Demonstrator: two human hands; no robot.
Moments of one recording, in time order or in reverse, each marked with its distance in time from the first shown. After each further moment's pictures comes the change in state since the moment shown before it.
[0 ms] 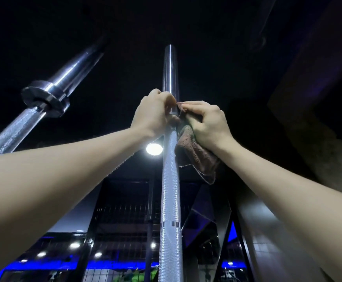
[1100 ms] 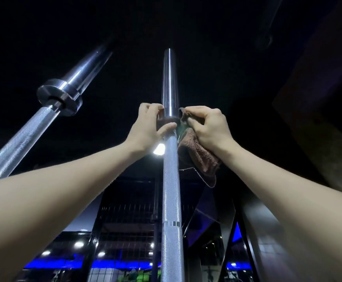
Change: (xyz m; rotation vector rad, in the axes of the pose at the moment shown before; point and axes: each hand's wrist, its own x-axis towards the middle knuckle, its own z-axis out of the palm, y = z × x) left_hand -0.030 -0.047 -0.005 -0.157 -0.077 -0.101; right_hand -0.002 -0.004 0.023 -0.023 -0.037 0.077
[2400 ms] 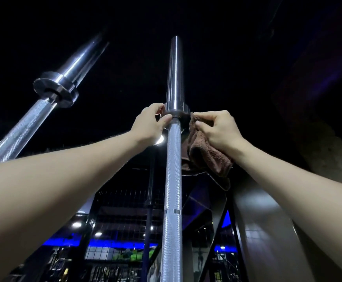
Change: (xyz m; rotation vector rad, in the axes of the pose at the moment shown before) left_hand 0.002 0.021 0.011 -0.180 -0.068 -0.207; right_hand -0.007 0.010 -0.041 -0.059 -0.140 0.114
